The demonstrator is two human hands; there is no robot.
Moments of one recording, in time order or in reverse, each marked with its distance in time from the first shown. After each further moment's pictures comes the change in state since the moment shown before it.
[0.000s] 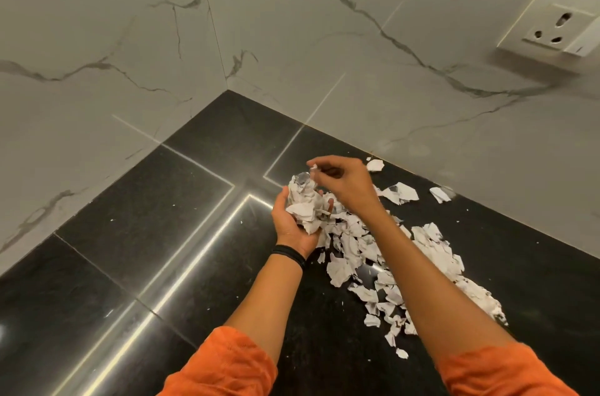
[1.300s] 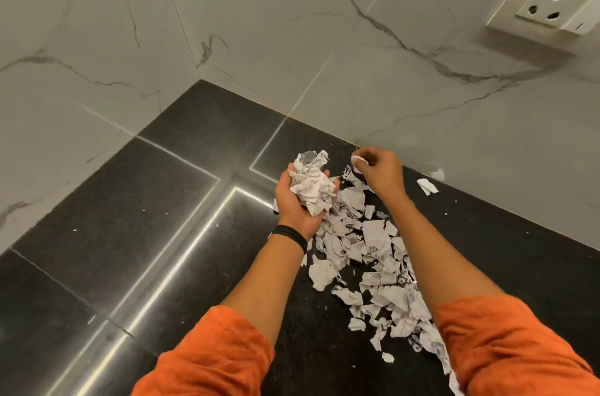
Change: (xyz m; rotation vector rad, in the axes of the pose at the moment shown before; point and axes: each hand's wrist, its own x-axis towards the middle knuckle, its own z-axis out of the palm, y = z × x) left_hand 0.047 -0.031 0.031 0.034 -0.001 -0.074; right_hand 0.031 0.097 -0.080 -0.273 0.273 0.240
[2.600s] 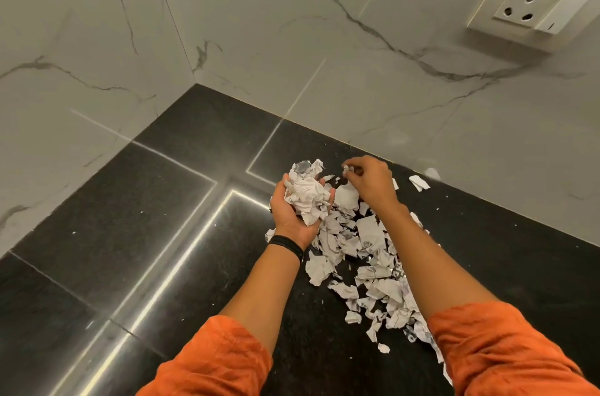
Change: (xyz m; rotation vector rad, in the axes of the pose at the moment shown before) left_hand -0.016 -0.009 -0.014 -0.019 -0.019 -0.022; right_hand -0.023 -0.003 0.000 -0.282 -0.078 -0.096
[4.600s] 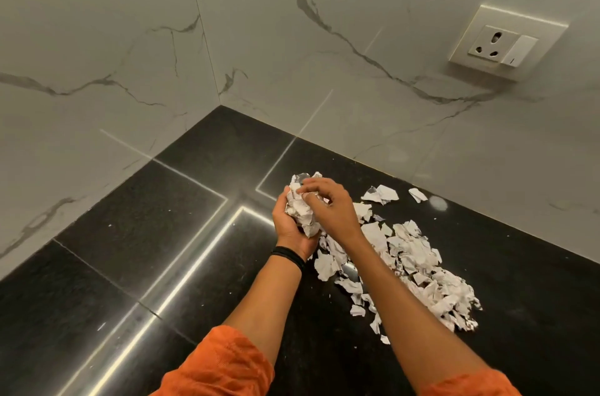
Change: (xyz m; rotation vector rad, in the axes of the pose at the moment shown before) left_hand -0.064 0.010 0.002 -0.016 -0.084 0.092; right_hand -0.102 -0.105 0.019 0.572 0.023 -0.169
